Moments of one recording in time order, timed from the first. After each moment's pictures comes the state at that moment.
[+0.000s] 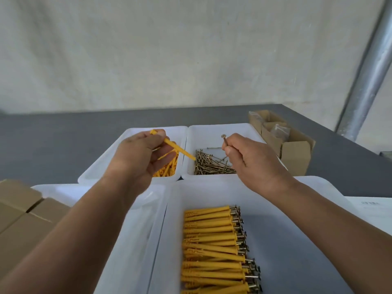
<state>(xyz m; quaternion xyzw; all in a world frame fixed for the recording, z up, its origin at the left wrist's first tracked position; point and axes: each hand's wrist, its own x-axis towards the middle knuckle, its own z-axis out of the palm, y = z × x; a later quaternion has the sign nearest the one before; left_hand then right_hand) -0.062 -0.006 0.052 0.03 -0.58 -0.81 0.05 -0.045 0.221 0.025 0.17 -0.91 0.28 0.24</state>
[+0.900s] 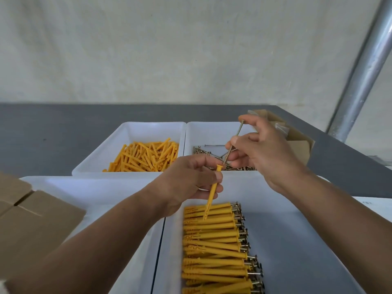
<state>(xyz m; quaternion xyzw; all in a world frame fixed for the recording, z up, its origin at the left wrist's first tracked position) -0.040 0.034 0.012 -0.14 -0.71 -0.67 -0.17 -0.048 0.216 0.034 0.07 -0.75 0.64 0.14</state>
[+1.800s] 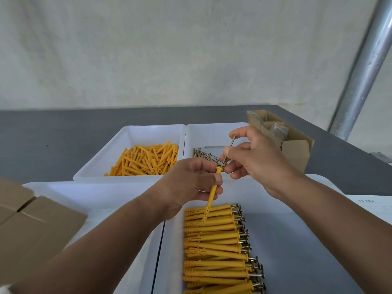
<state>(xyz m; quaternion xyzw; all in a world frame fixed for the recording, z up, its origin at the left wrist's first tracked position) -0.037 0.037 0.016 -0.13 -0.71 -0.67 -0.17 -0.047 0.215 0.027 0.06 -0.79 0.60 0.11</state>
